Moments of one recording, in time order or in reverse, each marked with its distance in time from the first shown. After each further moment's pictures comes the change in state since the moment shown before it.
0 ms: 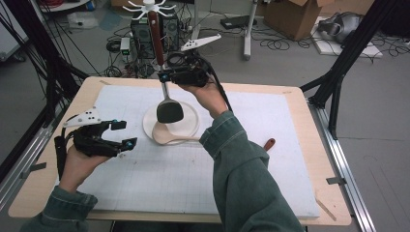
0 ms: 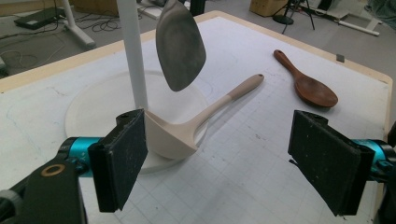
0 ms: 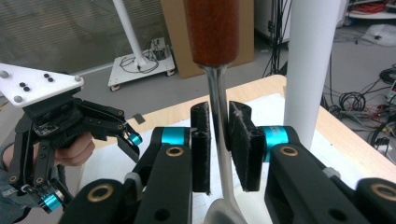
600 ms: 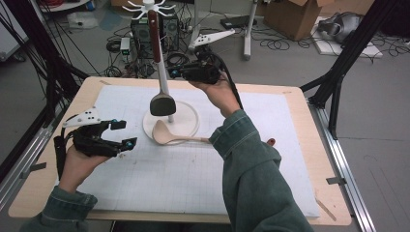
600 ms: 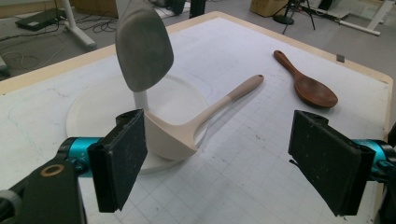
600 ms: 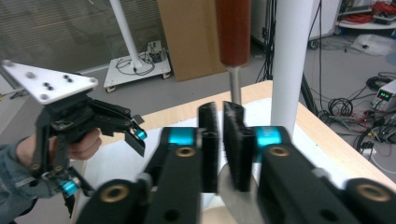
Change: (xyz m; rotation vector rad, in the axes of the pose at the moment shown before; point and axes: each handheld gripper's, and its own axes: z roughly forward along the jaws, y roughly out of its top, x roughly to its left) left arm -0.002 0.001 -0.001 -0.001 0.004 0.007; right arm 0.009 0.009 -0.036 -0.015 -0.018 -0.020
